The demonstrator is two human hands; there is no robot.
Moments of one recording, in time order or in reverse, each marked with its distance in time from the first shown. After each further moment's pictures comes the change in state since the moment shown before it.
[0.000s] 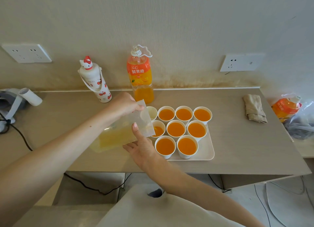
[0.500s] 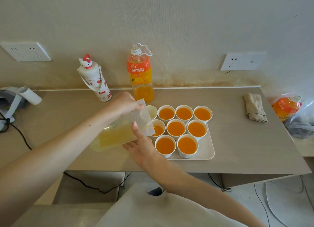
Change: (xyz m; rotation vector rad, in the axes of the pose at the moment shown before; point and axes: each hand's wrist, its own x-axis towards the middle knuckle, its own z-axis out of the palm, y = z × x) left_hand 0.003 -0.003 0.001 -0.009 0.004 0.007; right_hand -0.002 -0.002 0.001 -0.023 0.016 0.000
